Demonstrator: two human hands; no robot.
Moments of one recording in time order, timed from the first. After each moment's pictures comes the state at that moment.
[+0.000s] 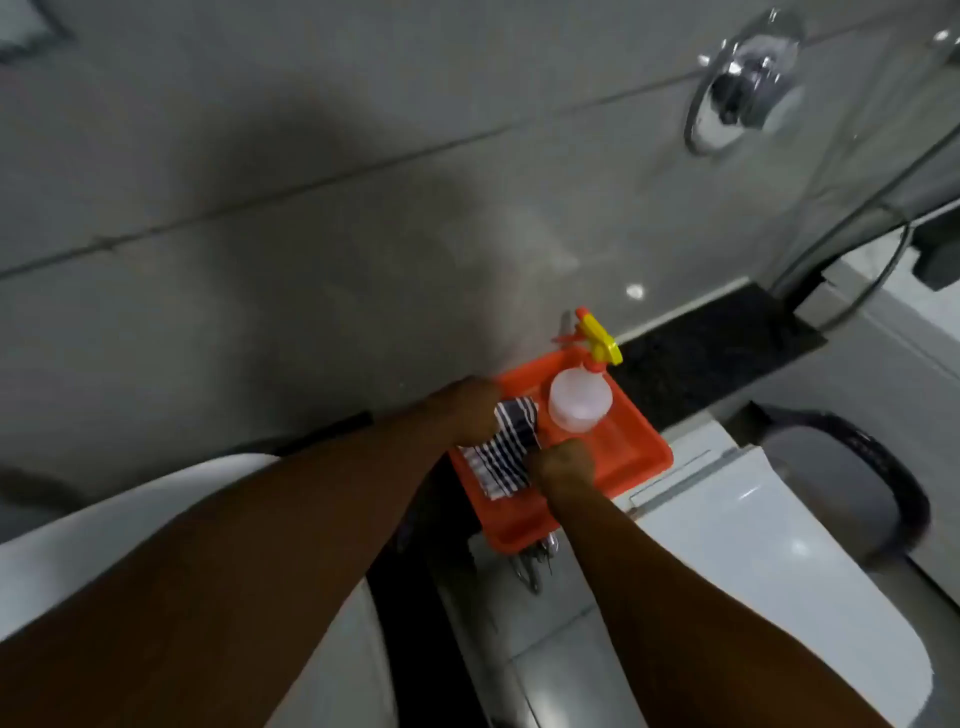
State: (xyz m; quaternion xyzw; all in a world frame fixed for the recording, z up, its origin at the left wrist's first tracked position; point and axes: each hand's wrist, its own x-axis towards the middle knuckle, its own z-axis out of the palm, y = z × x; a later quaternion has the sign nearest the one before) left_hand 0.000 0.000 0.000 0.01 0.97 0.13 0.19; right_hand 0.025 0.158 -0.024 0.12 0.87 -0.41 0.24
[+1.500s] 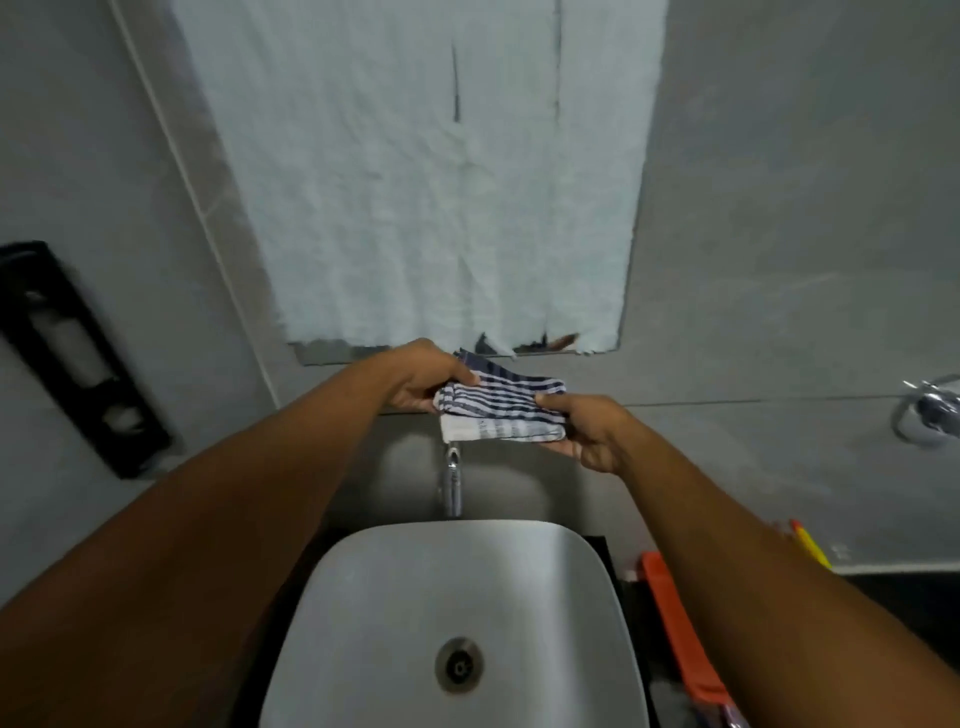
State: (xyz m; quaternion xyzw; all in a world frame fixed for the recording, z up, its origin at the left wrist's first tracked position) left_hand 0.306 -0.224 0.390 -0.39 0.72 0.57 -0.04; right_hand 0.160 -0.053 0.316 -0.13 0.62 -0.63 0.44
